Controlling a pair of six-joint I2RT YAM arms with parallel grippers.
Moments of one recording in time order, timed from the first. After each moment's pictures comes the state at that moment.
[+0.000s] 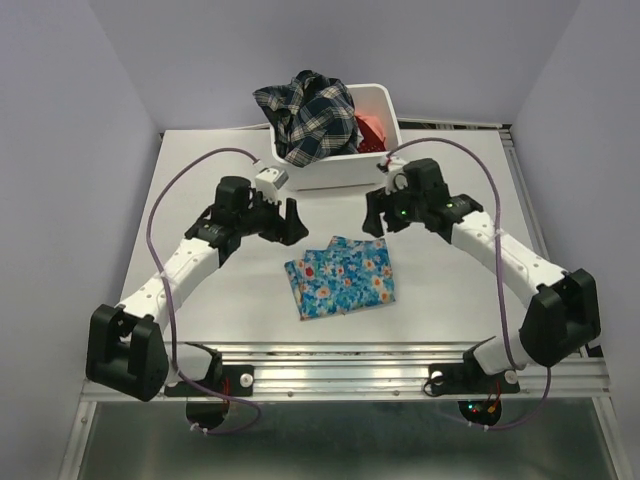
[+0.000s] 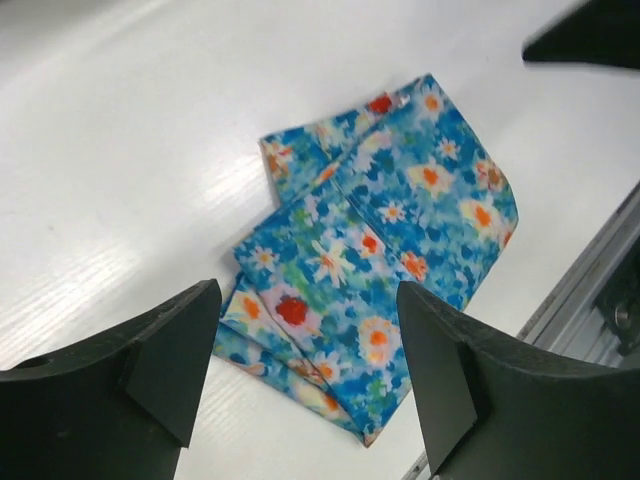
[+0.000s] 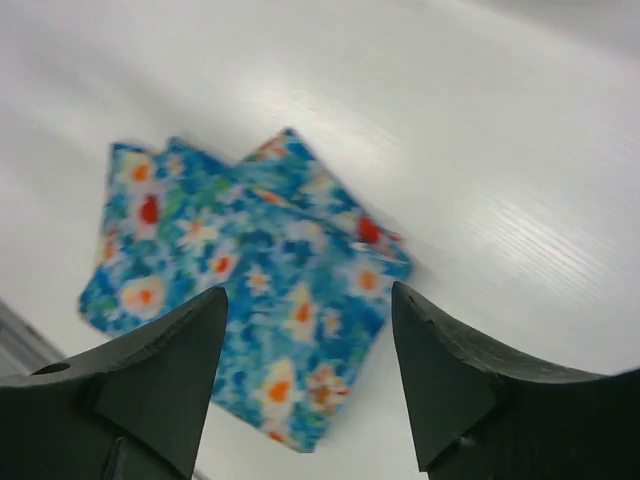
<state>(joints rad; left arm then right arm) -0.37 1.29 0.89 -0.21 0.50 -0.15 0.37 1.46 1.14 -0.42 -0.29 0.11</state>
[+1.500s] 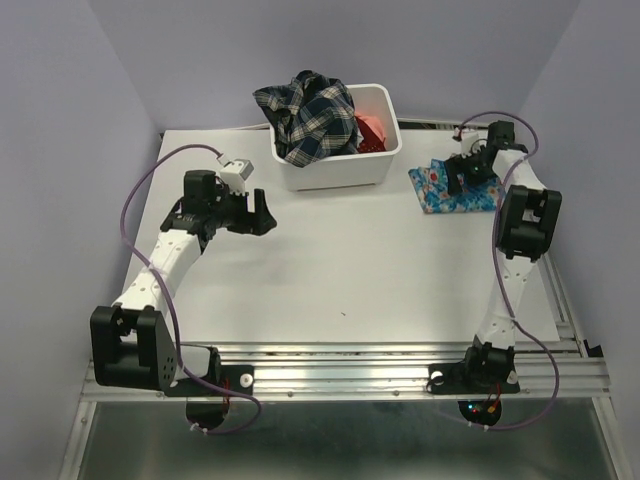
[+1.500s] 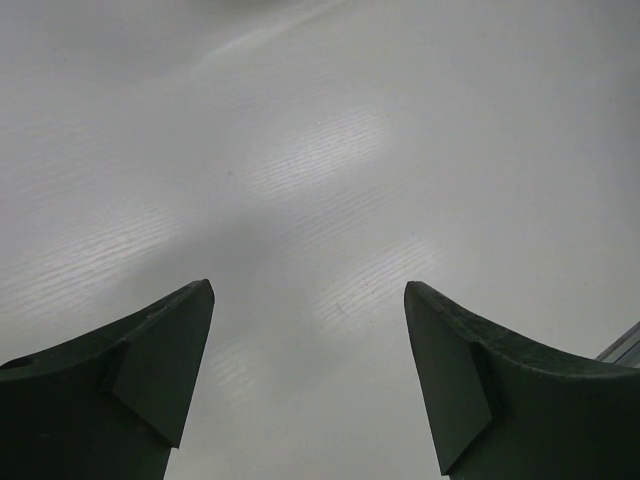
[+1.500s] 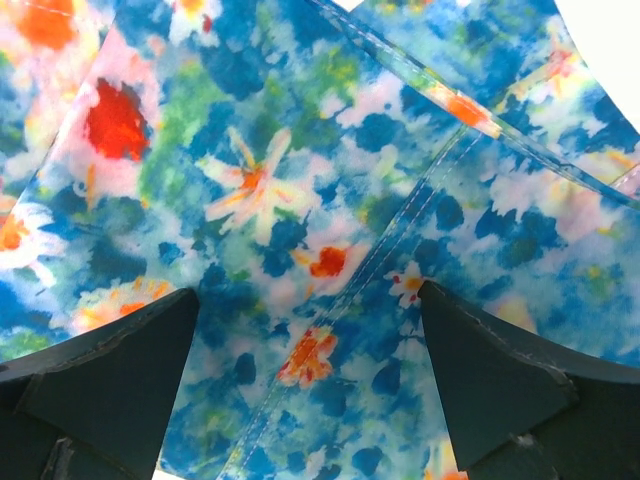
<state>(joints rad) -0.12 1.30 0.95 -0.35 0.49 -0.05 -0.19 2.34 1.95 -0.67 -0.26 -0.57</state>
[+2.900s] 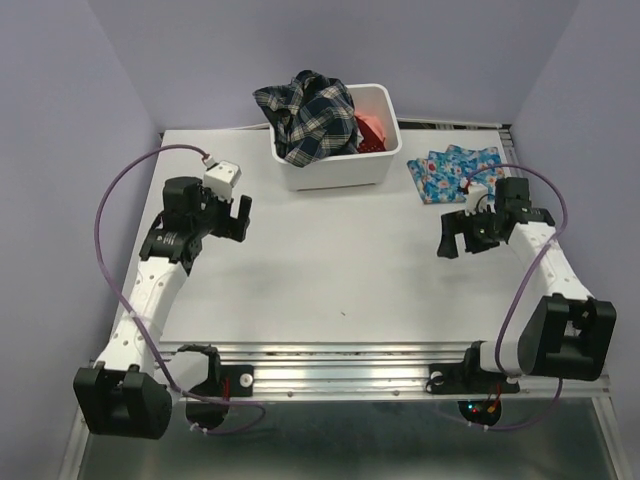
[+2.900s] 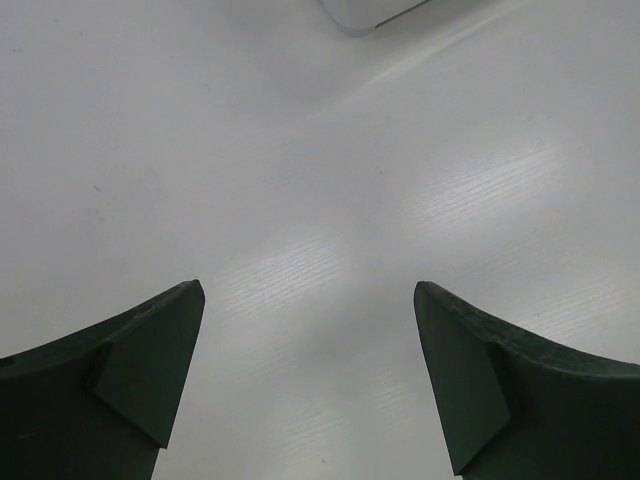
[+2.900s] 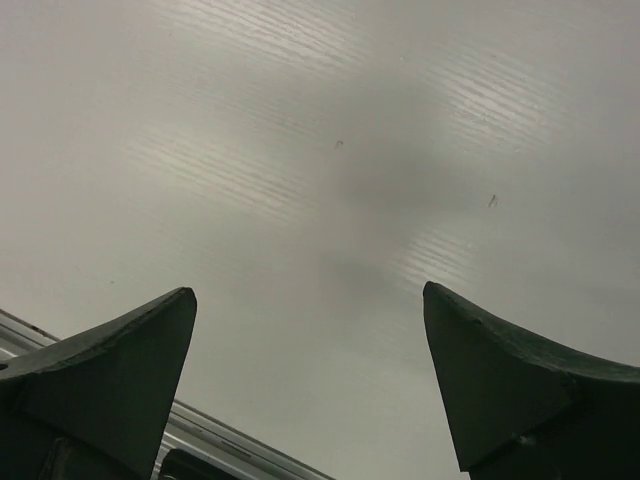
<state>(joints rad) -0.11 1.09 0.98 -0.46 0.22 0.20 -0.13 1.37 1.03 -0.76 -0.46 -0.32</state>
